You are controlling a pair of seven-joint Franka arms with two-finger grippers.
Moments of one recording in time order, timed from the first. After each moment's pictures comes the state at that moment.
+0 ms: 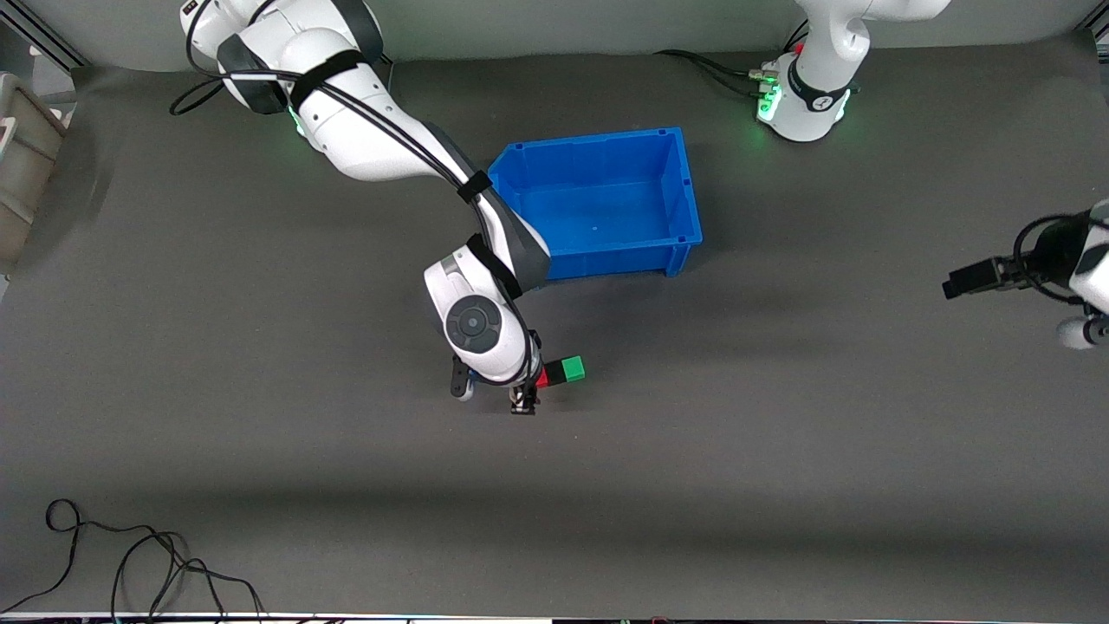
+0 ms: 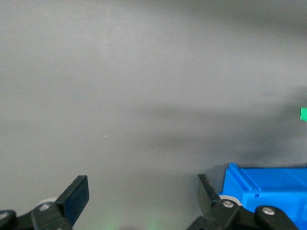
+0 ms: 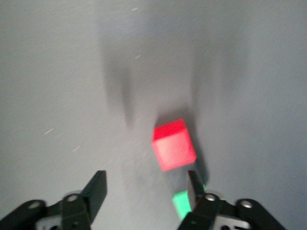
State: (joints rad) left arm -0.24 0.15 0.28 -1.47 -0.09 1.51 -0.06; right arm 0.66 0.92 -0.08 -1.14 0.20 2.16 2.18
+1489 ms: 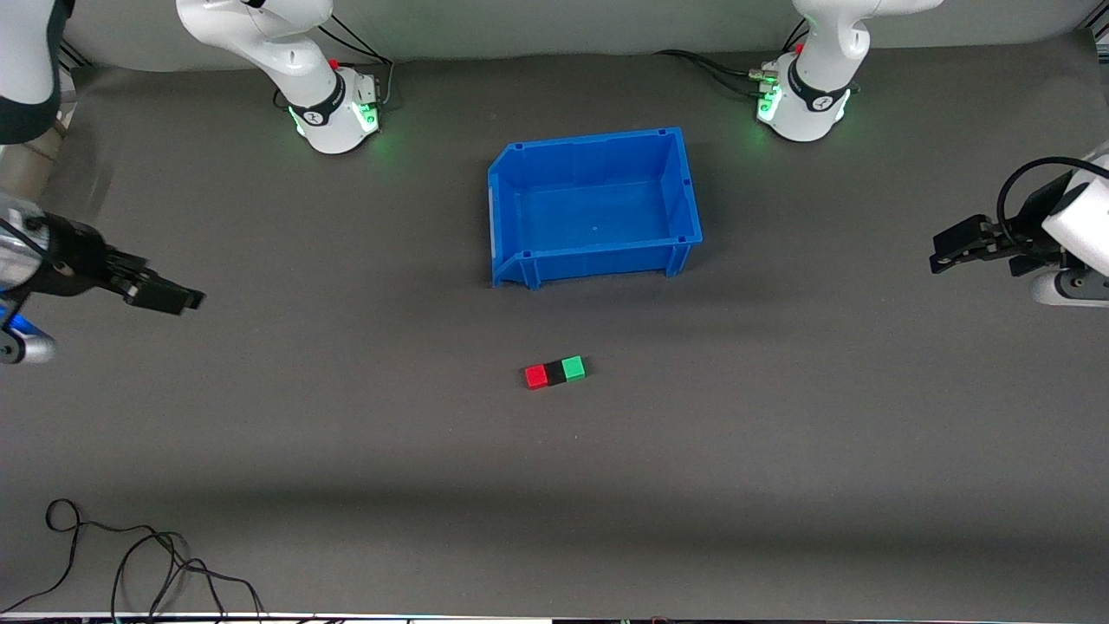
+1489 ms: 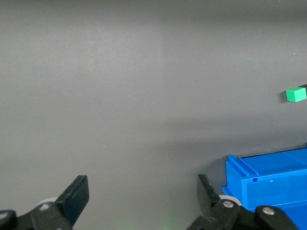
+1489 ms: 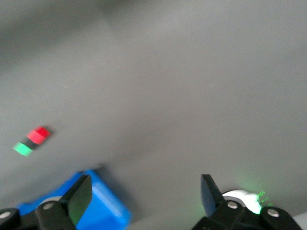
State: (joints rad) left arm 0.00 0.09 -0.05 -1.50 -0.04 1.54 -0.01; right arm 0.19 0.28 -0.20 -1.20 0.09 1.28 0.38
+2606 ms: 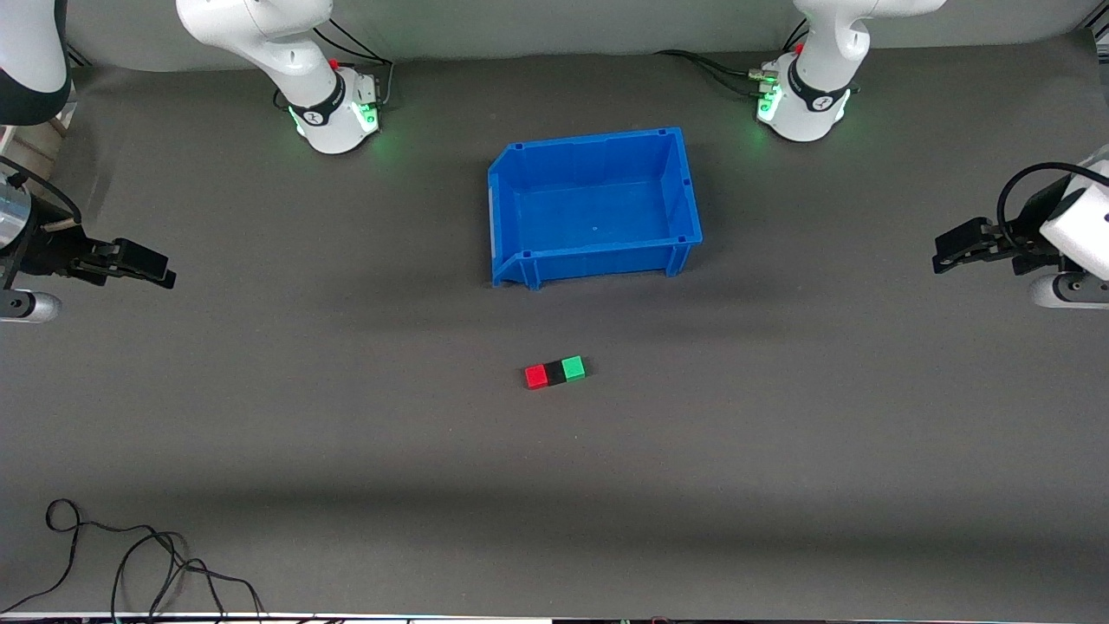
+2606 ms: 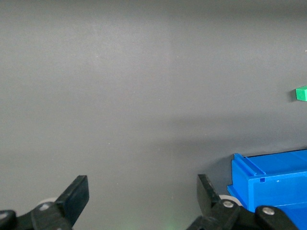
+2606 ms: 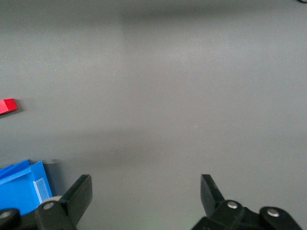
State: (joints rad) left arm -0.06 0.09 0.02 -1.51 -0.03 1.54 -0.01; right arm 0.20 0.07 -0.23 -1.57 0.03 1.57 0.07
